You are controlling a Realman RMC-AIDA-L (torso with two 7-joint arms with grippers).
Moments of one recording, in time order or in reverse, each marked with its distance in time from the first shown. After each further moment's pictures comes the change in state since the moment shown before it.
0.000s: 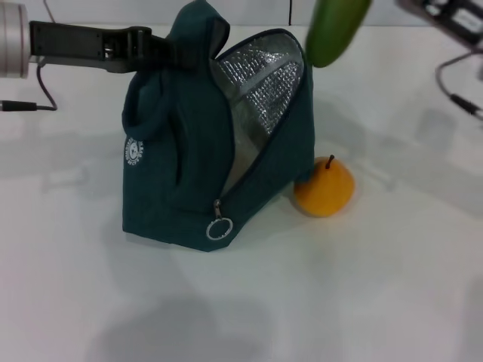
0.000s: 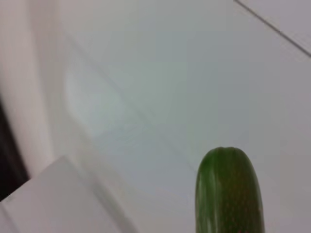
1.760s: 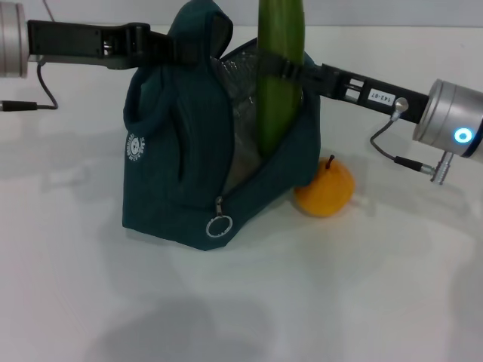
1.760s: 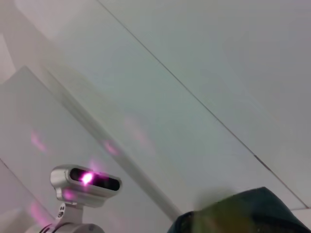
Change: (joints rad) left arm 0.009 -0.001 -0.004 -0.011 -0.031 -0.007 0.025; right arm 0.088 0.004 -0.013 0.184 -0.214 0.152 -0.093
